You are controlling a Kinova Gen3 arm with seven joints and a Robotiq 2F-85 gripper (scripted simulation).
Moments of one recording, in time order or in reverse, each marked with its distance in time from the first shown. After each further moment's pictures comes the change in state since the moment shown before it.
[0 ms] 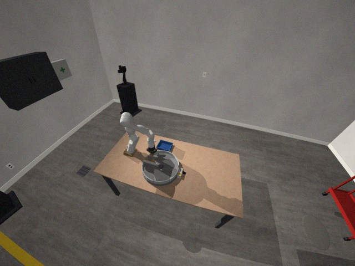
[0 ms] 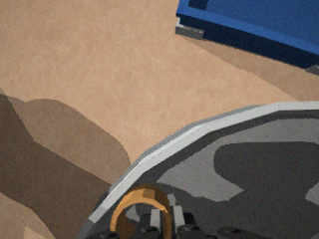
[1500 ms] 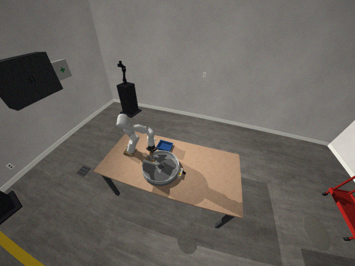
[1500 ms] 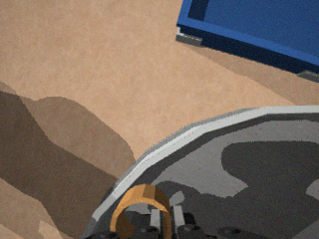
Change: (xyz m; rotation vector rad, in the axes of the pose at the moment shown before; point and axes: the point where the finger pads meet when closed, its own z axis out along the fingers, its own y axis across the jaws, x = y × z) arm 0.001 -0.001 -0.022 0.004 -0.003 -0.005
